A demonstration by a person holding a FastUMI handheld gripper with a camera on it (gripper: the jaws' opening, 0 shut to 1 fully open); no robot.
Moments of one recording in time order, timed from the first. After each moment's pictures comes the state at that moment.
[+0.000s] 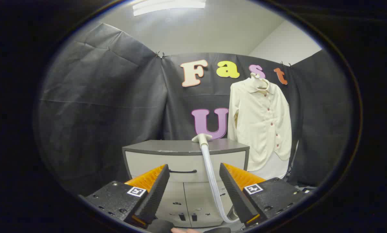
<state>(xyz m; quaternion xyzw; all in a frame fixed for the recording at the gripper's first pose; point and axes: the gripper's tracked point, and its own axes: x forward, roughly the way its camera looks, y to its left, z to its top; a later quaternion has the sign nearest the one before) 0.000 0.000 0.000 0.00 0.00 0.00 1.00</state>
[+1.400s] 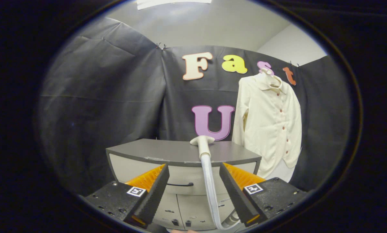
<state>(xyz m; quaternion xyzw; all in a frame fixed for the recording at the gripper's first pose) 0.112 0.000 0.003 -0.02 0.02 0.01 1.00</state>
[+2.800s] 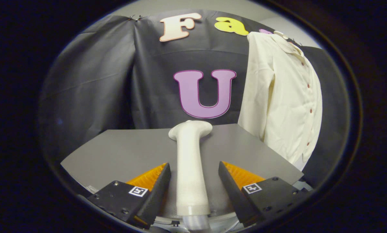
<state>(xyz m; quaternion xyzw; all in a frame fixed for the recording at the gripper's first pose) 0.309 -0.034 -0.052 0.00 0.18 -0.04 0.98</state>
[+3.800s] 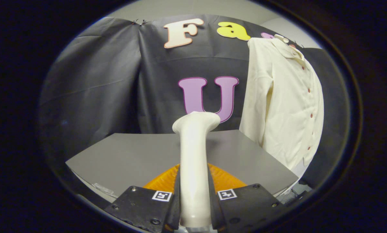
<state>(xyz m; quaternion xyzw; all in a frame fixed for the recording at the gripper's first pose) 0.280 -0.038 -0.031 0.01 0.13 0.00 0.99</state>
